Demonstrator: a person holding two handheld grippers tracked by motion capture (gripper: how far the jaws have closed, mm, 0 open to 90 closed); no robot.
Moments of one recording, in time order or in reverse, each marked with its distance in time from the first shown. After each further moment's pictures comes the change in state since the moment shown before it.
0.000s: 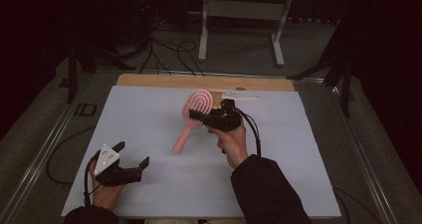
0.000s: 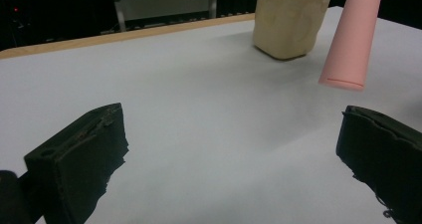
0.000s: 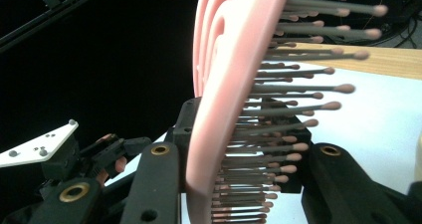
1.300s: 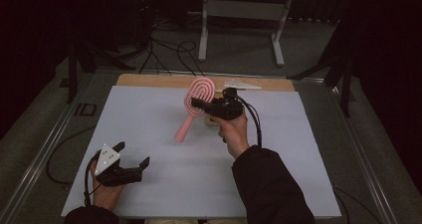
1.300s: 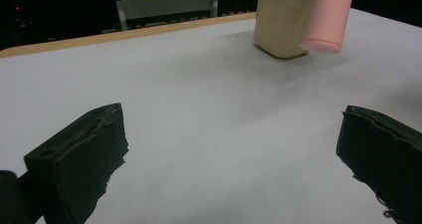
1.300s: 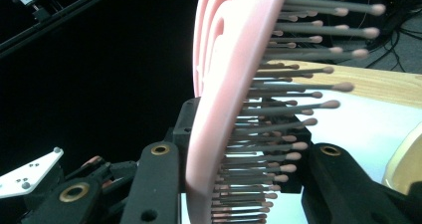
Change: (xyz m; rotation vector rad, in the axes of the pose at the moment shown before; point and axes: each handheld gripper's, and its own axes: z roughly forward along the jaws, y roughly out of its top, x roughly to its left) left arm -0.001 0.000 0.000 0.004 0.007 0.003; right arm -0.010 0.025 0.002 -0.025 -0.031 -0.003
